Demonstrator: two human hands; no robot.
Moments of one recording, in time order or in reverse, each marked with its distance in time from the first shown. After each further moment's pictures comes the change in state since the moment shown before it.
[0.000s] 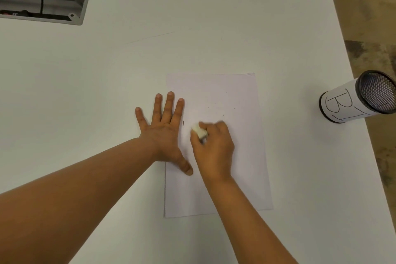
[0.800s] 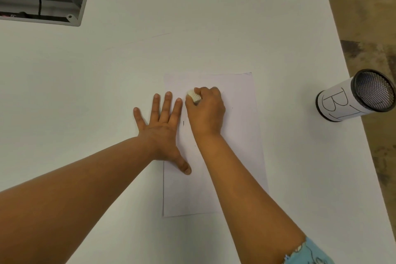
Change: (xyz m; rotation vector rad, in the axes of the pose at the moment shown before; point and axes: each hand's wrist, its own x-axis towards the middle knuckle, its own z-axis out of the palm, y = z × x) left_hand 0.000 0.000 -0.001 0.017 -0.005 -0.014; right_hand 0.069 -0.025 0.019 0.013 0.010 0.035
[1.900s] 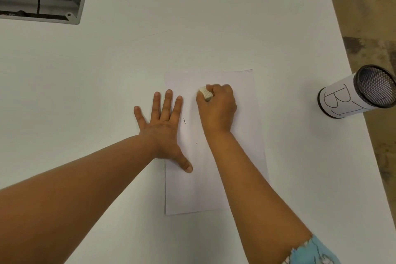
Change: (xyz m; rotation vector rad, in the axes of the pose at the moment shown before) left_hand 0.002 -0.001 0.003 -0.013 0.020 0.010; right_hand 0.007 0.012 -0.010 -0.009 0.065 0.042
